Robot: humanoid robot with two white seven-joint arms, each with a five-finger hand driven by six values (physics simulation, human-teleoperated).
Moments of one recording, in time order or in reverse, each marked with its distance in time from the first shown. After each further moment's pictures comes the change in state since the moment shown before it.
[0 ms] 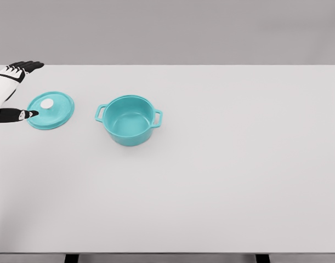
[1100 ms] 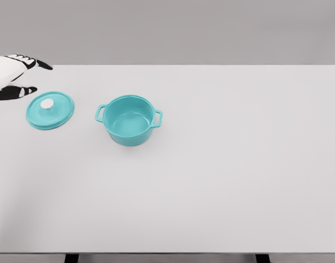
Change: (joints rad) left arm -0.252 0.039 -0.111 0.155 -0.092 -0.001 -0.204; right arm 0.000 0.000 0.000 0.000 0.000 0.000 0.000
